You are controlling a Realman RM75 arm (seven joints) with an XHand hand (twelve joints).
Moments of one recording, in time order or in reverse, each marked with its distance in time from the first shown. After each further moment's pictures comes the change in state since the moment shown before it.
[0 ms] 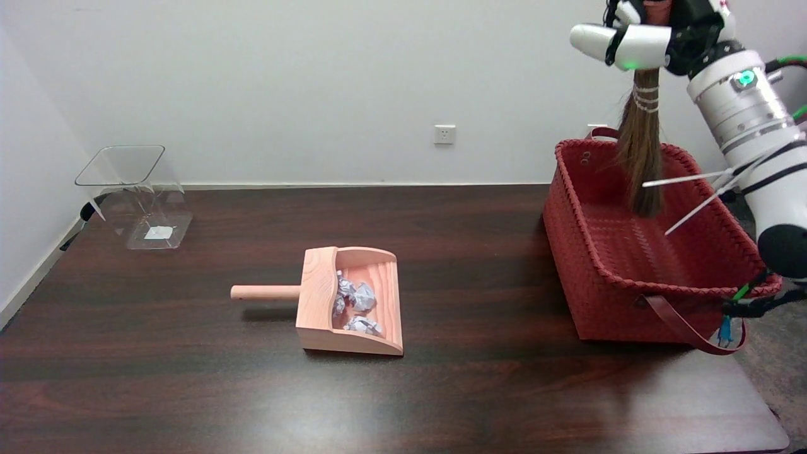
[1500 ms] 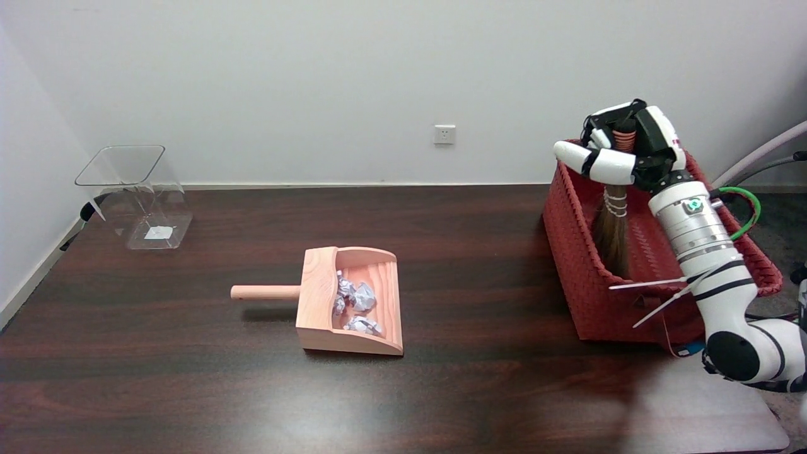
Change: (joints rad) arm -0.205 -0.064 -0.269 0.246 0.031 -0.476 0.025
